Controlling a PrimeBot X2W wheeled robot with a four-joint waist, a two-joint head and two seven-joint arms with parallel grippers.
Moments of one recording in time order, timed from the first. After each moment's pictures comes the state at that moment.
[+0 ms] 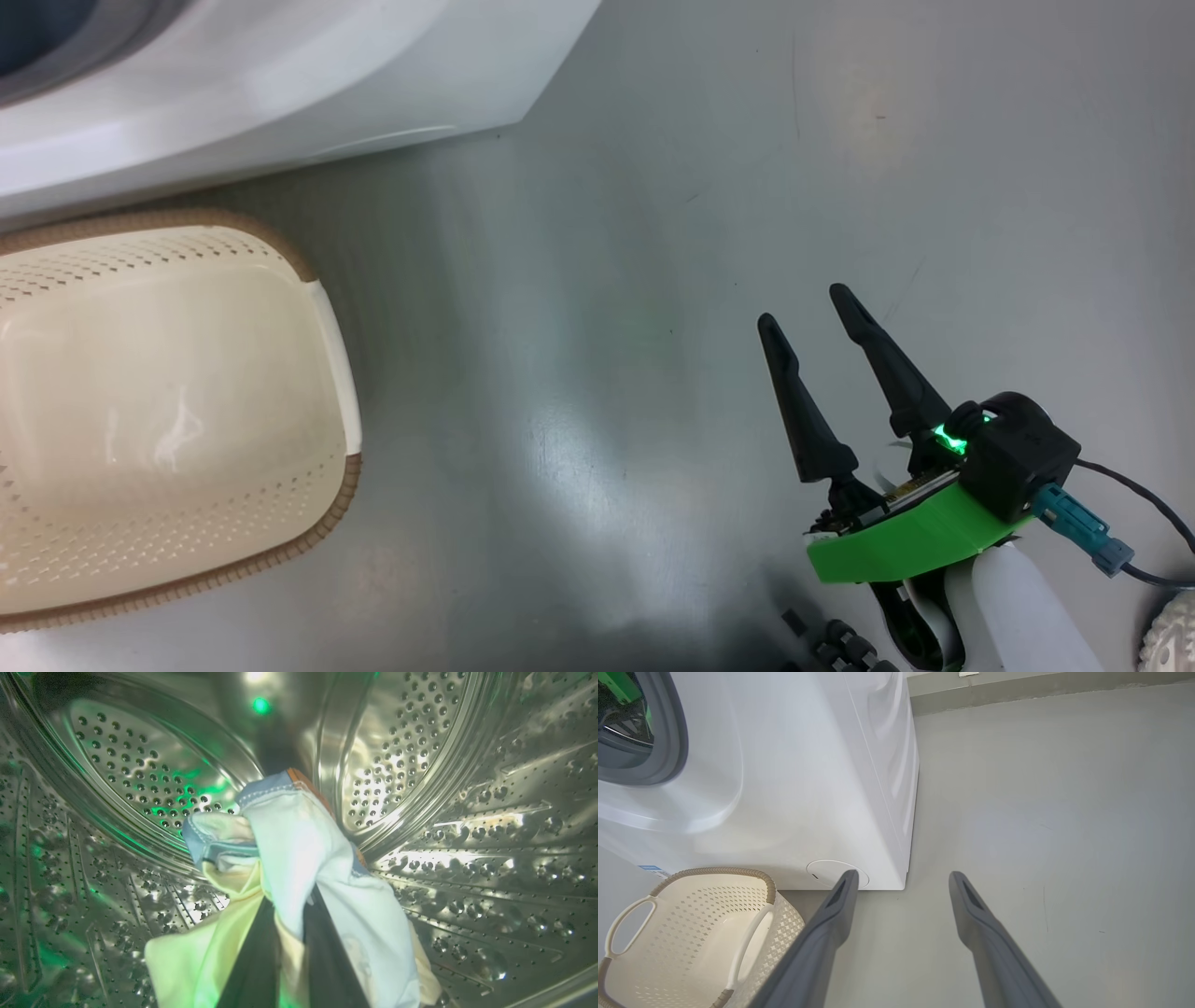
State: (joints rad) left arm -1.34 0.35 0.01 0.83 -0.14 -0.08 -0.26; right arm -0.25 -0.06 0.21 0.00 0.26 0.13 -0.26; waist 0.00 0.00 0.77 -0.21
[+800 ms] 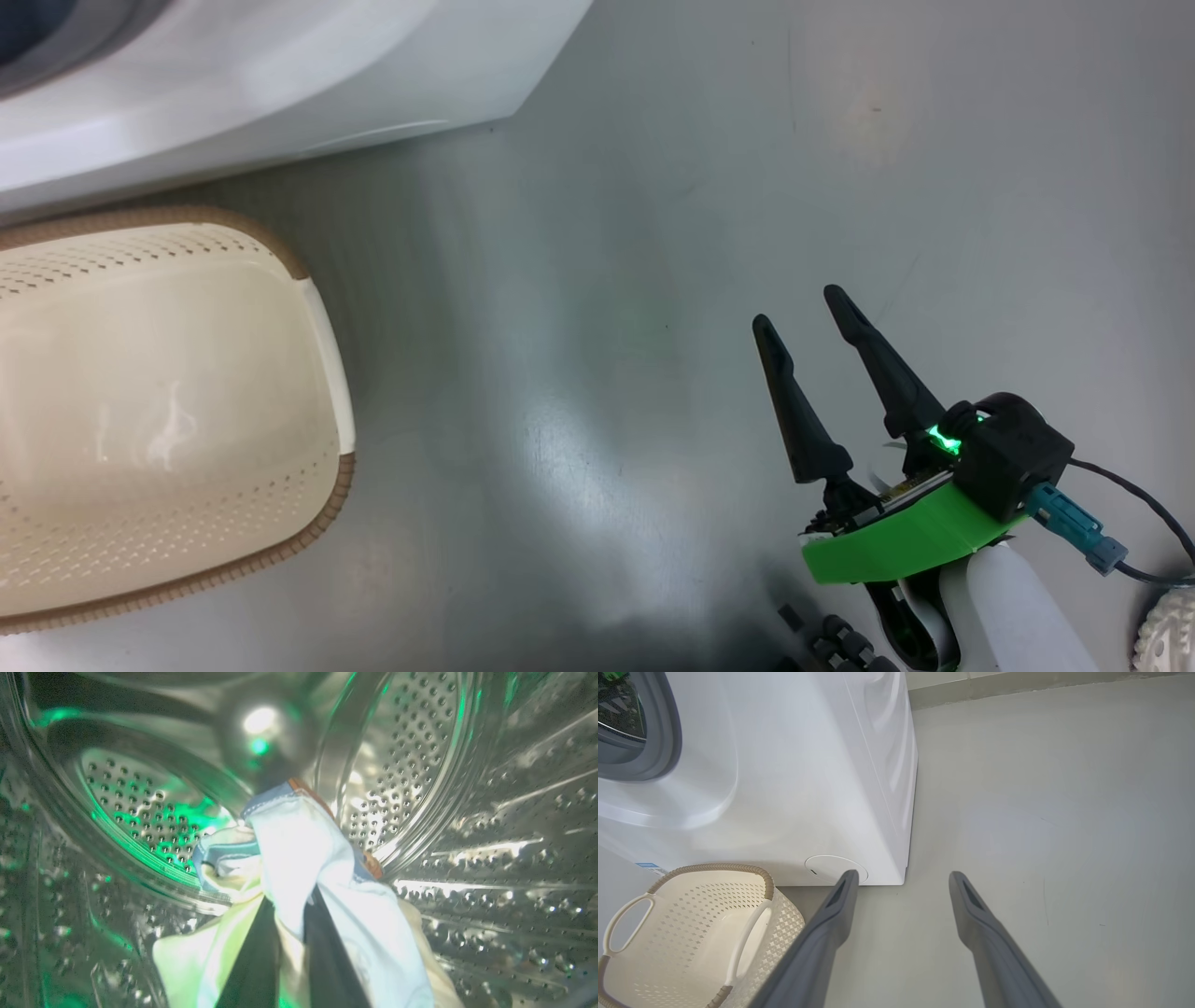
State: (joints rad) left arm -1.36 0.35 0.03 0.75 -0.10 -0.08 -0.26; right arm -0.25 -0.06 0.22 0.01 0.26 0.13 -0.26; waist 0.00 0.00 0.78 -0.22
